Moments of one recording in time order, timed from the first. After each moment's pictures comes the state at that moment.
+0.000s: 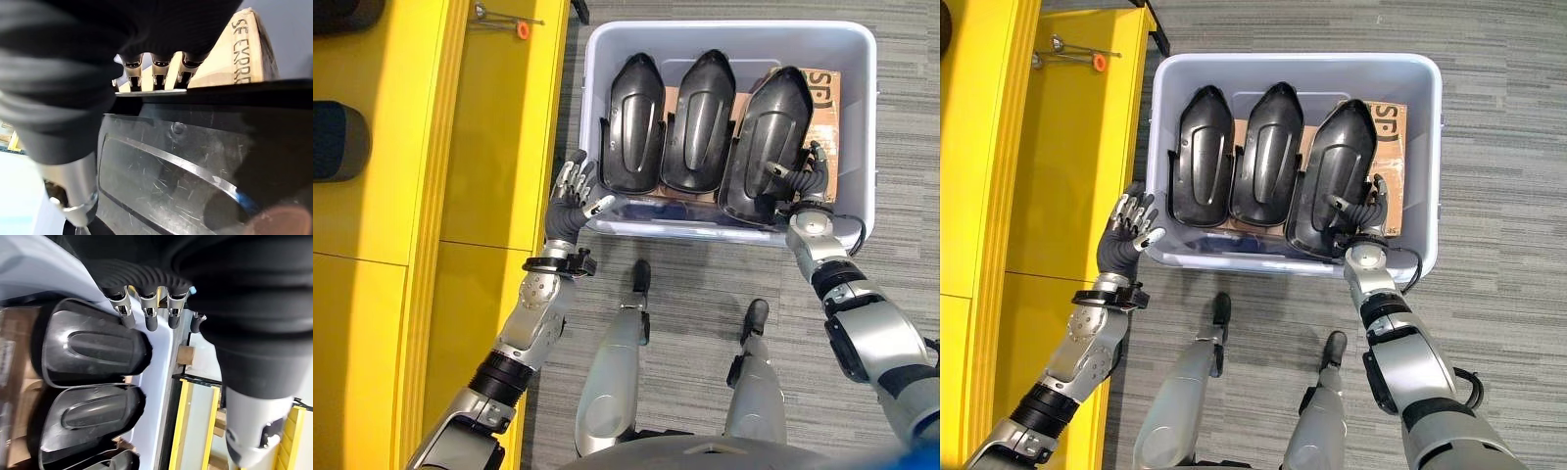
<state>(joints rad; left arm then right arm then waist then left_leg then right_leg) -0.23 0.44 -0.33 0.06 -0.64 -0.34 0.18 -0.87 -0.37 0.23 1.15 0.37 -0.27 -0.43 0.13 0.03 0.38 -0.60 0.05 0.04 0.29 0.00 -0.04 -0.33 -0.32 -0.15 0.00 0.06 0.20</state>
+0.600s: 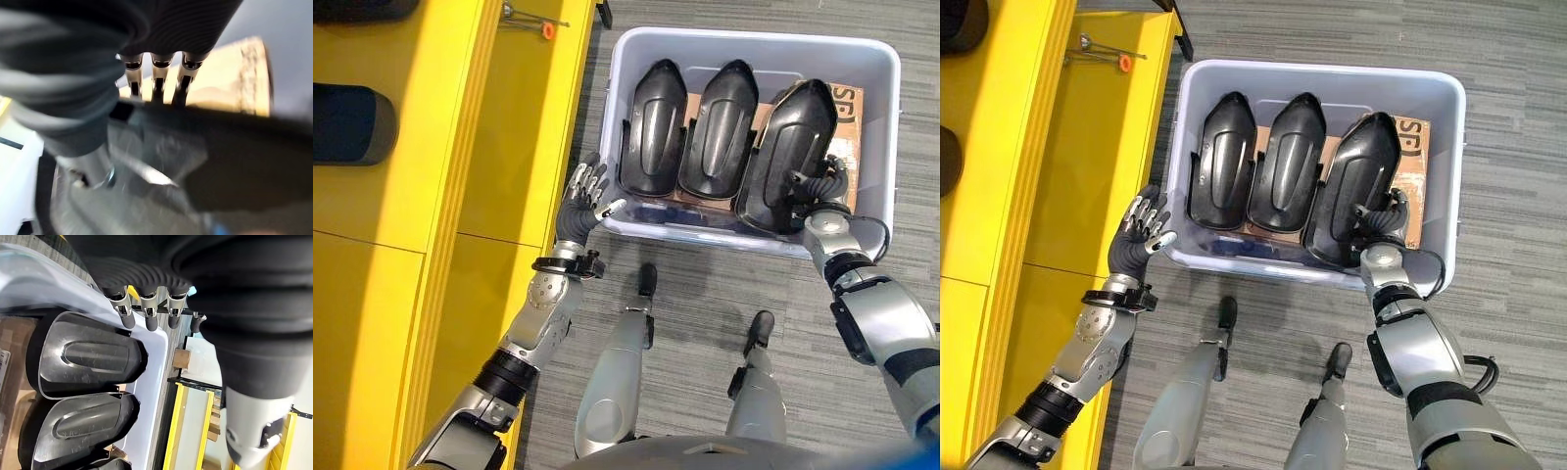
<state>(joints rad) -0.23 0.44 -0.36 0.06 -0.64 -0.34 0.17 -0.94 -0.46 0.29 1.40 0.33 -0.22 -0.44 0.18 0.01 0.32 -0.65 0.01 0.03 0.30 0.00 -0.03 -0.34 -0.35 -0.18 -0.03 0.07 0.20</state>
